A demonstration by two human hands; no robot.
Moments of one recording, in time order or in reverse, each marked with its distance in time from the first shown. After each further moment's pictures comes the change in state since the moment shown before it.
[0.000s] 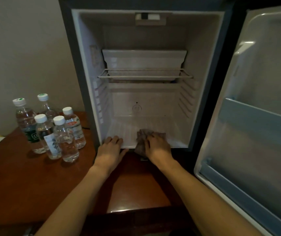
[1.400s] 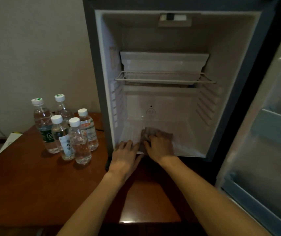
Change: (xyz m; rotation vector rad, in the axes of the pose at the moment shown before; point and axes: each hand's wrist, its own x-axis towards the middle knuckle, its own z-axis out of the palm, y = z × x) left_hand 0.002 0.000 0.010 -0.023 0.024 0.008; right_hand 0.048 -0.027 0.031 -0.129 -0.062 -0.074
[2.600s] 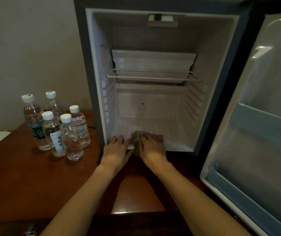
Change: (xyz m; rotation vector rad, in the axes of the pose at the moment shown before) left_hand 0.001 0.003 -0.007 0.027 -0.039 -0.026; right_hand -0.048 -0.007 -0.019 0.039 0.082 -0.043
